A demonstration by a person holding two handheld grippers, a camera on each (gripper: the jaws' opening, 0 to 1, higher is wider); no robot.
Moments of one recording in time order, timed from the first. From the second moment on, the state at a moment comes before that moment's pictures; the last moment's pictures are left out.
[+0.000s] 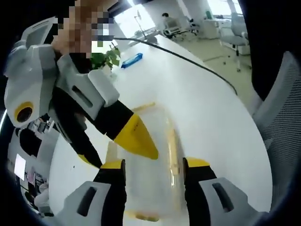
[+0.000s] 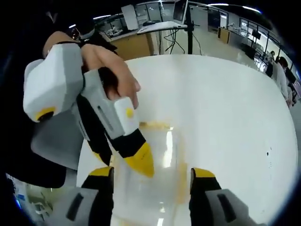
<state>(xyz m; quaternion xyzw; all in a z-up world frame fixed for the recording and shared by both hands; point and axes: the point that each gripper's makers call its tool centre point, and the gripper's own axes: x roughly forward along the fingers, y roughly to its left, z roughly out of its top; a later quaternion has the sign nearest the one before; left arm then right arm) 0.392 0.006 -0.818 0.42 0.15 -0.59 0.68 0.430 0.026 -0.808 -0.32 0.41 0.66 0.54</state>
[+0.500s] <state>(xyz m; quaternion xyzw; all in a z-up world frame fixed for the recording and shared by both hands) 0.389 0.012 -0.804 0.41 0.15 -0.59 0.68 0.433 0.018 -0.800 -0.36 0.39 0.64 0.56</state>
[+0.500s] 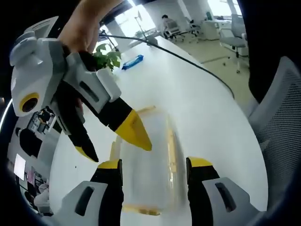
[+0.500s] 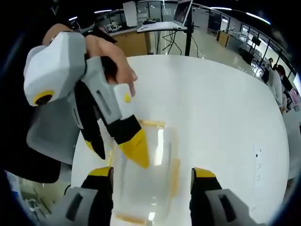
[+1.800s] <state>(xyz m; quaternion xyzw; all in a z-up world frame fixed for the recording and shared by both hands) 0.426 0.054 -0.777 0.32 0.32 -0.54 0.71 0.408 -0.002 -0.783 -0.37 0.37 0.51 0.69</state>
